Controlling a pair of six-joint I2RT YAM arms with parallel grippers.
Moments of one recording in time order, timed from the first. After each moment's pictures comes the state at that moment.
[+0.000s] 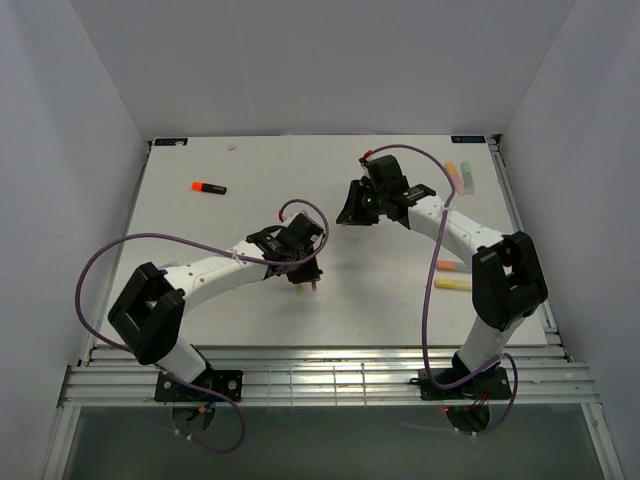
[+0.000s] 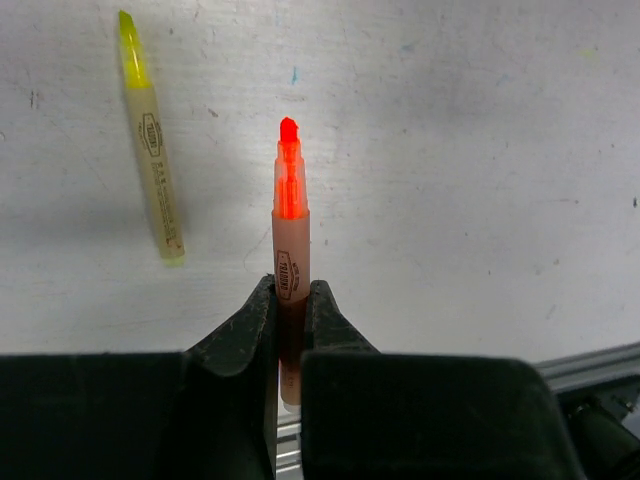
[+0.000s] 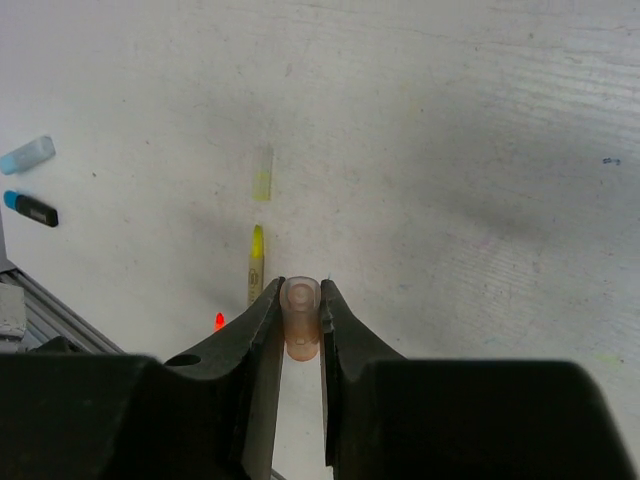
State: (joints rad) left arm -0.80 1.53 1.02 -0.50 -0.08 -0.91; right arm 0.53 1.73 1.31 -0.35 -0.27 0.56
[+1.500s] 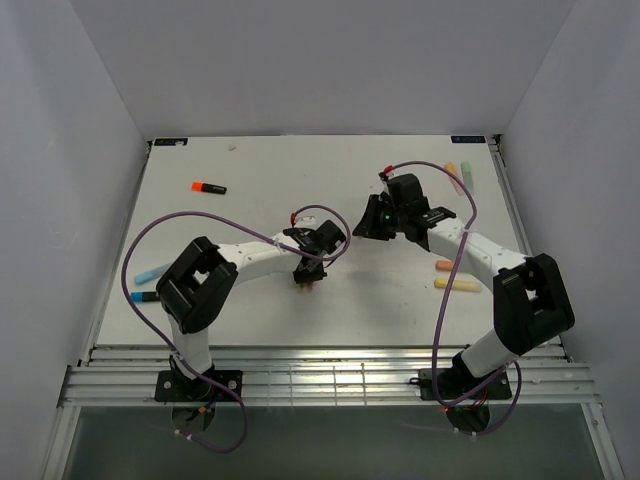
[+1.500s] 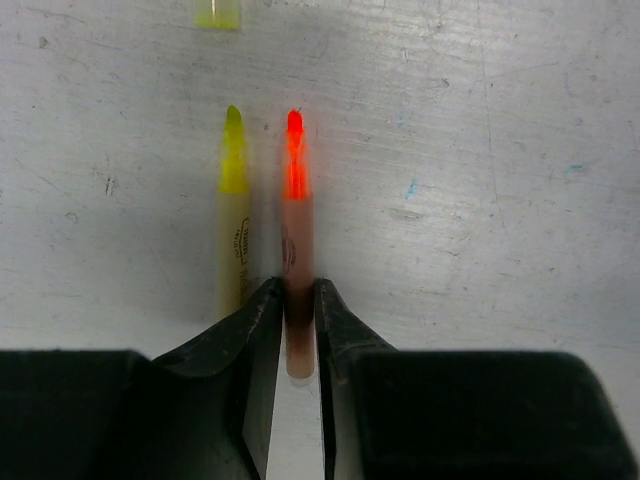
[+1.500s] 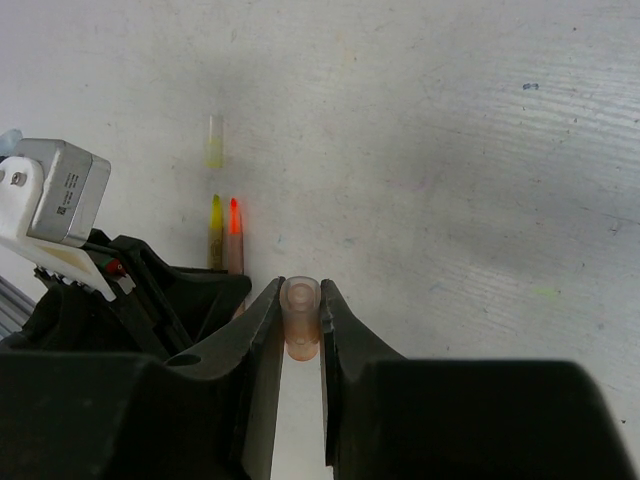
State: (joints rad) left arm -0.84 1.86 1.19 -0.62 -0.38 -0.94; right arm 0.48 1.54 1.04 -0.23 -0.25 0.54
